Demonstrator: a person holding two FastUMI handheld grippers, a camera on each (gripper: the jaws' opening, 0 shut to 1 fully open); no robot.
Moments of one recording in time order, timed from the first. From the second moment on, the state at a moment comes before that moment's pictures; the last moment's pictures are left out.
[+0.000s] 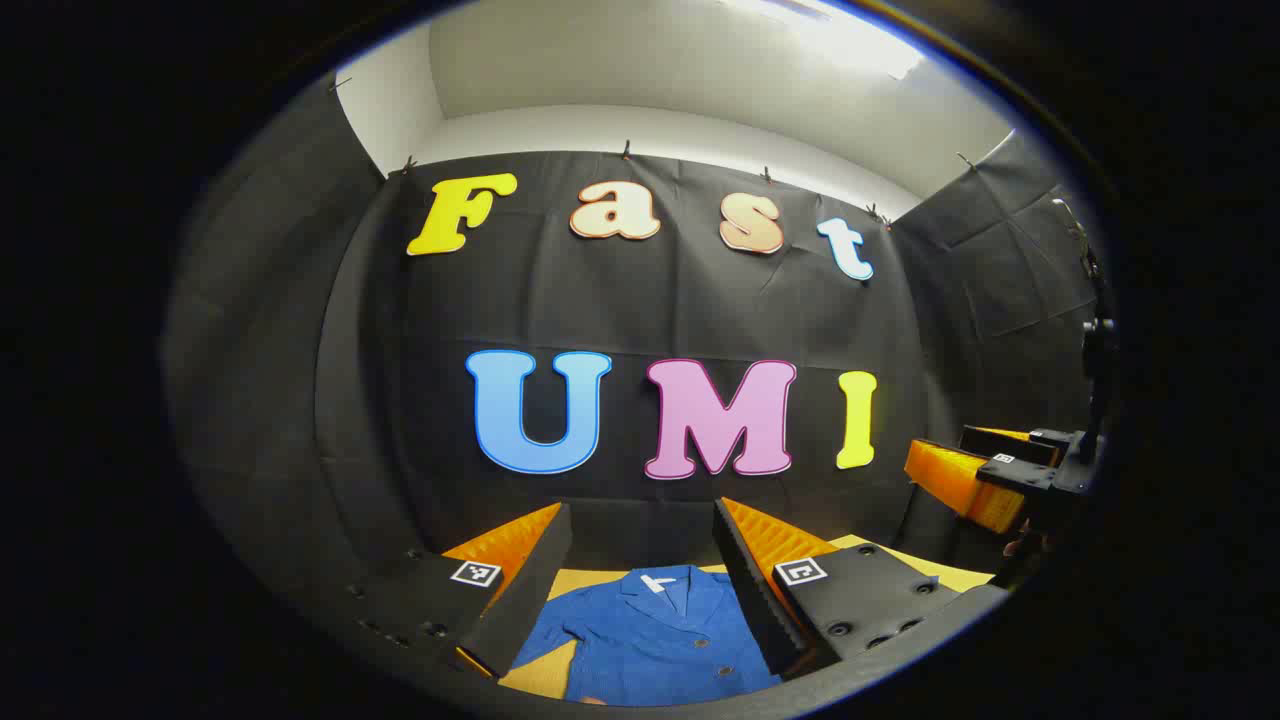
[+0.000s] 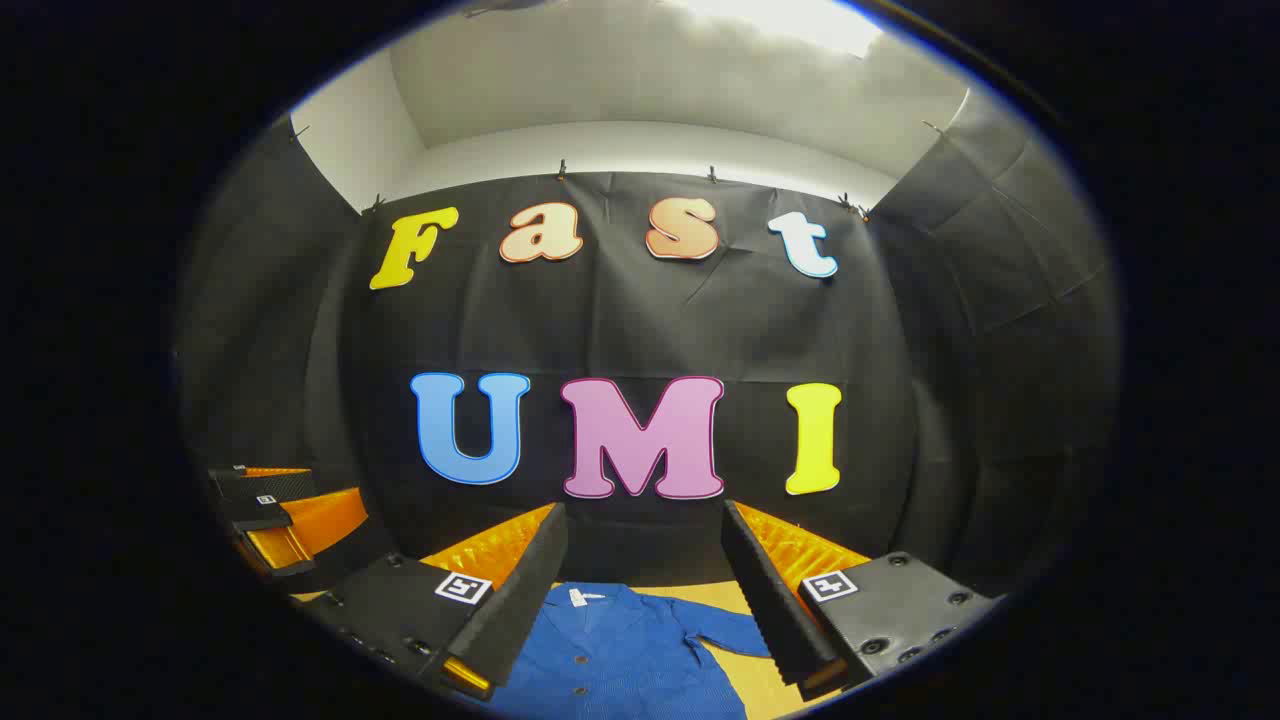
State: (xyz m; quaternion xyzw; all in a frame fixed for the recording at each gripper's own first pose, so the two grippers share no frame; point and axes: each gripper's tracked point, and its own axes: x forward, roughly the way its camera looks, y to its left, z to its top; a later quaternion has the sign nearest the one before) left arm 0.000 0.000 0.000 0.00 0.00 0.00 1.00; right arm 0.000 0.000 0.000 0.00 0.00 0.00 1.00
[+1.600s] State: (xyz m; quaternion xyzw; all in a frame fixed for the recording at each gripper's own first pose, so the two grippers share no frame) left arm 0.007 0.018 -0.021 -0.01 0.02 0.02 1.00; right arm 0.006 0.000 -0.031 0.00 0.04 0.00 1.00
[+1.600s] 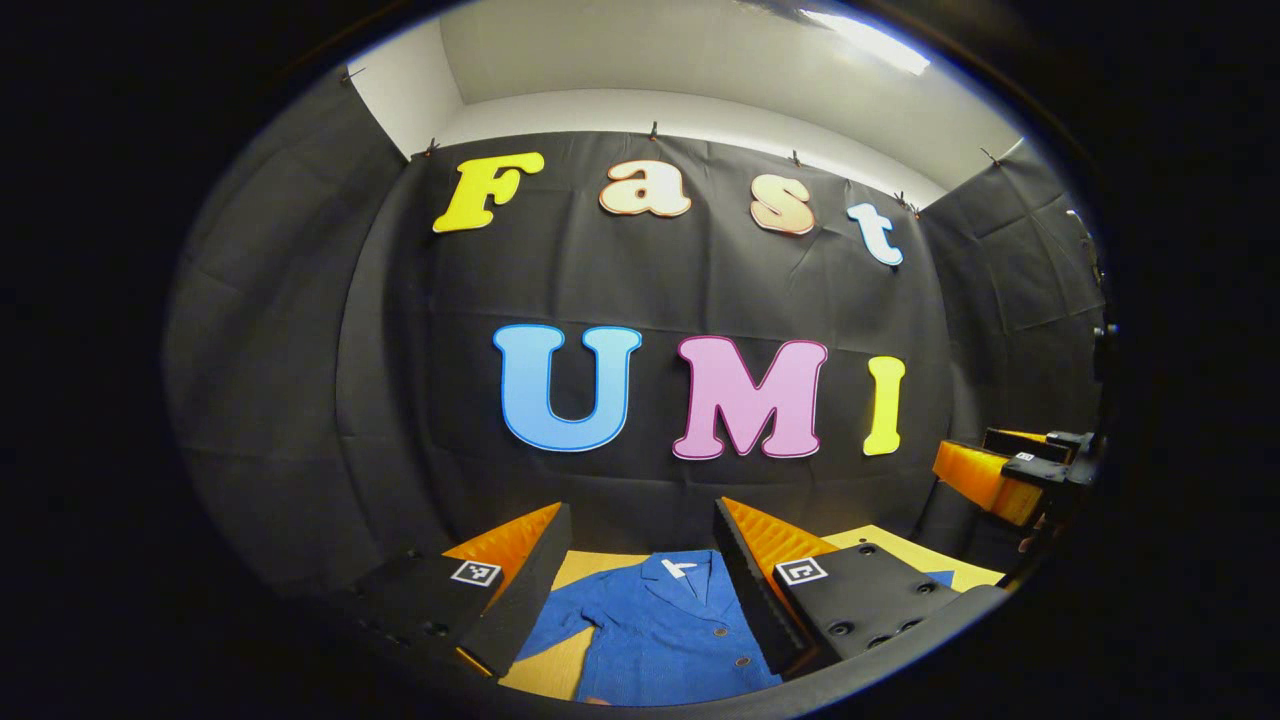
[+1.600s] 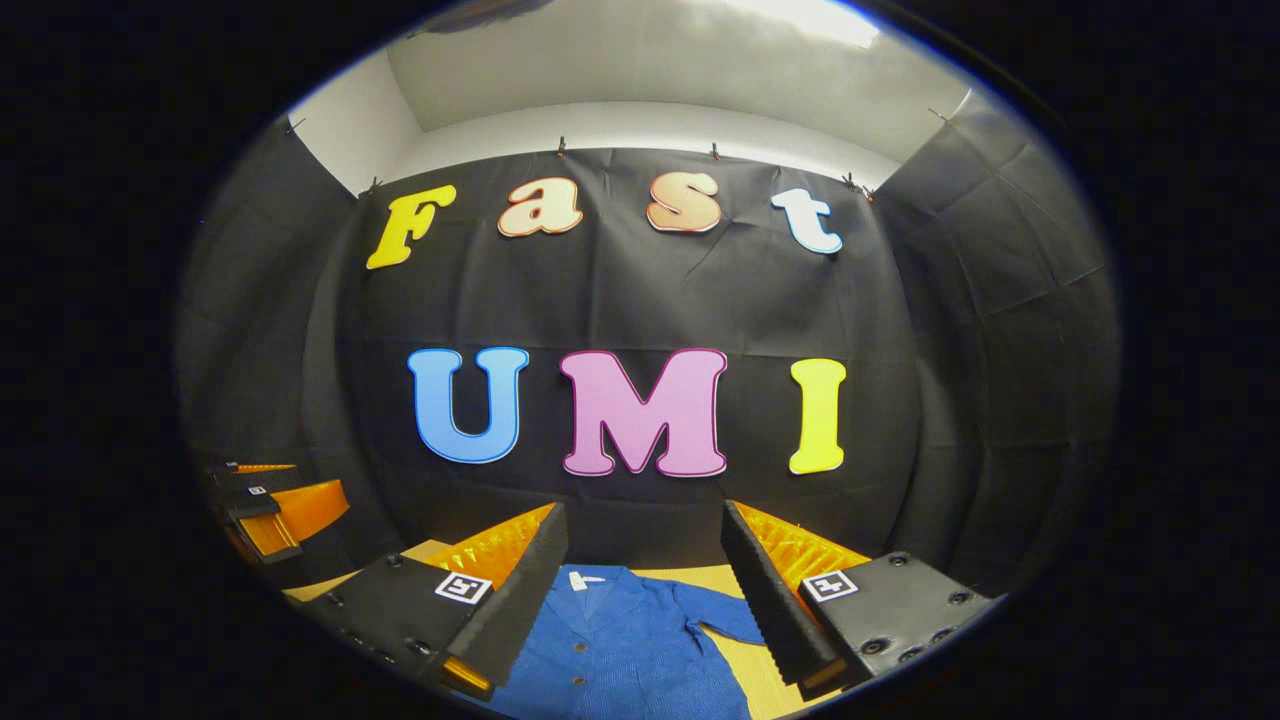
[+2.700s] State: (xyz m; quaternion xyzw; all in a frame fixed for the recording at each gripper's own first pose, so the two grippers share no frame) left arm 0.024 -0.016 -0.036 -0.02 0.06 0.01 1.00; right arm 0.017 -0.050 -0.128 0.06 0.18 -0.04 0.98
